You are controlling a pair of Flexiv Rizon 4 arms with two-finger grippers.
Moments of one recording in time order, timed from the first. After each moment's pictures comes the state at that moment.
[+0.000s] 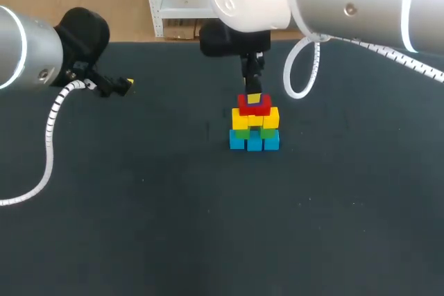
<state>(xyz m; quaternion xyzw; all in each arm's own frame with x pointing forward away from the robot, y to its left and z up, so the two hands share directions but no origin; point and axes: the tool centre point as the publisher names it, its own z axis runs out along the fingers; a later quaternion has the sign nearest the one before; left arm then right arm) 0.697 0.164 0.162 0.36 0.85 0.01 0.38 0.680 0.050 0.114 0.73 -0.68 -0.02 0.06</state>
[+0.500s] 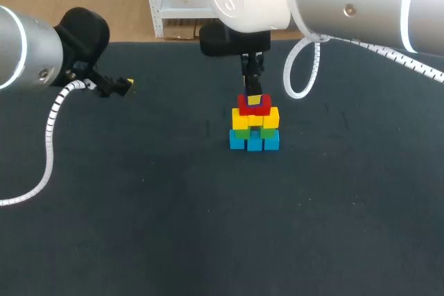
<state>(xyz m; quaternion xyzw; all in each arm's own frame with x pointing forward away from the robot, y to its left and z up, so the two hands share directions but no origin) 0.697 0.164 0.162 0.36 0.85 0.01 0.38 0.682 0.050 0.114 0.73 -0.68 -0.02 0.06</state>
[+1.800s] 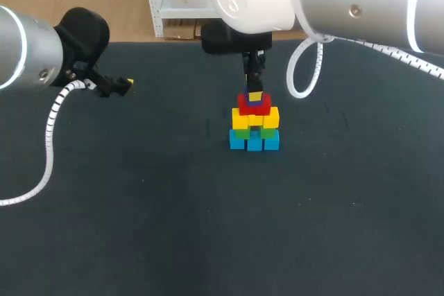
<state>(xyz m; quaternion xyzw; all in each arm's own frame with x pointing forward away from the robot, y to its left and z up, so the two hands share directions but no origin) 0.697 0.164 0.162 0.36 0.85 0.01 0.38 0.684 0.047 0.117 0.72 -0.69 -0.01 0.05</state>
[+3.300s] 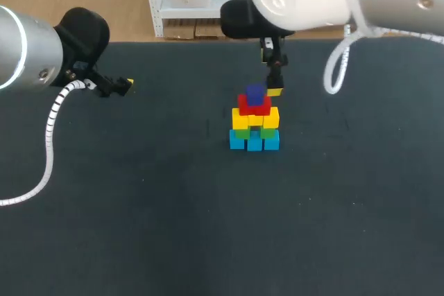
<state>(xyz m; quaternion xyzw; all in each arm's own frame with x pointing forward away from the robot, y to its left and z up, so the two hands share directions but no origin) 0.697 0.164 0.162 0.36 0.85 0.01 0.38 0.682 0.015 0.156 0.72 -0.70 0.02 0.00</state>
